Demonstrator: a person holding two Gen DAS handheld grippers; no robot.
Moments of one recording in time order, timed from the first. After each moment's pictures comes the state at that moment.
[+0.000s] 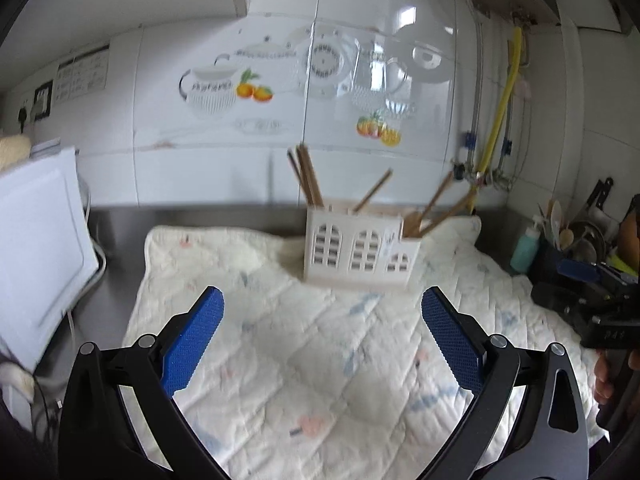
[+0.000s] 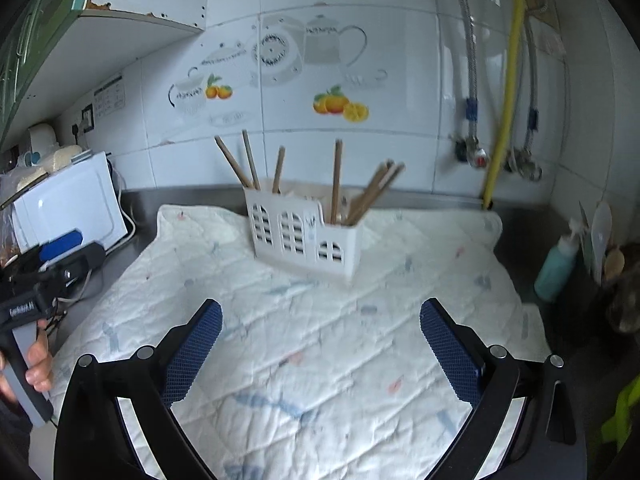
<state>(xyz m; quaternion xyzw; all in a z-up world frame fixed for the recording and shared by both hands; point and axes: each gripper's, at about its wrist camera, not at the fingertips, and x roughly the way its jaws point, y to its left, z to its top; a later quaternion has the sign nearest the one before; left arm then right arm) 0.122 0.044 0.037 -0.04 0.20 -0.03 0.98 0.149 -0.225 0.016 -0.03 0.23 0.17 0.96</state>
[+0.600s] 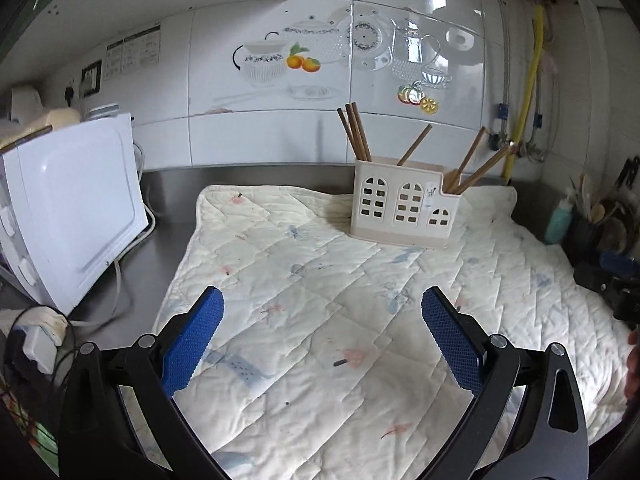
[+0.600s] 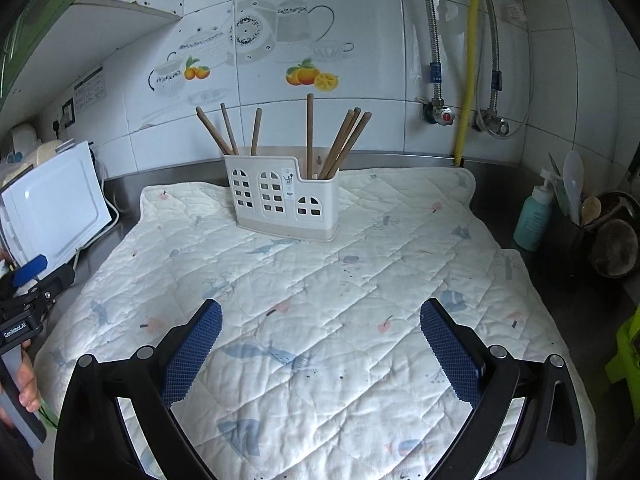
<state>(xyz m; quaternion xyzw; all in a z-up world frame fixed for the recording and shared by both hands) 0.074 0.056 0.001 -0.03 0.22 0.04 0.97 0.116 -0.236 -0.017 -0.02 0.25 0.13 0.96</state>
